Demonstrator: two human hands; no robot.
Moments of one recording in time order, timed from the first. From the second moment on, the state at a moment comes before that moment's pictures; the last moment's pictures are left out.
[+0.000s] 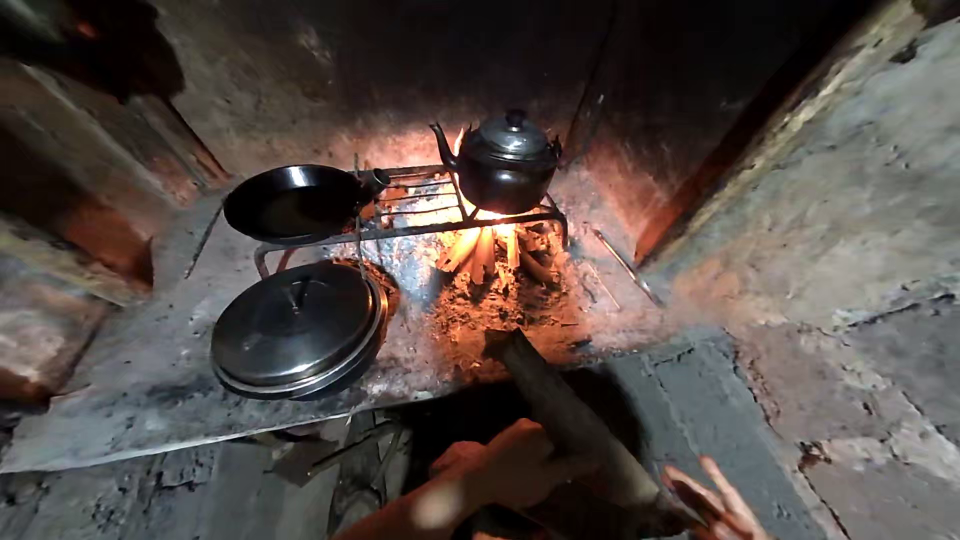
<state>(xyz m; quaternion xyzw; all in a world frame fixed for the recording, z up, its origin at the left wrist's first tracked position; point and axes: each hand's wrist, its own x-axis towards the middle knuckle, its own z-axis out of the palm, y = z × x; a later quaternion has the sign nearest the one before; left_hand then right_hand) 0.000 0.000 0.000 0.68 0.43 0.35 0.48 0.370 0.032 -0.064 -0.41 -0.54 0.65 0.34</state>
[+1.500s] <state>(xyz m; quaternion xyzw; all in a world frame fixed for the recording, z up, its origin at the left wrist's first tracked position) -0.008 -0.135 -0.007 0.28 0.72 0.63 0.07 0.207 0.246 -0.044 -0.53 -0.69 0.46 0.17</state>
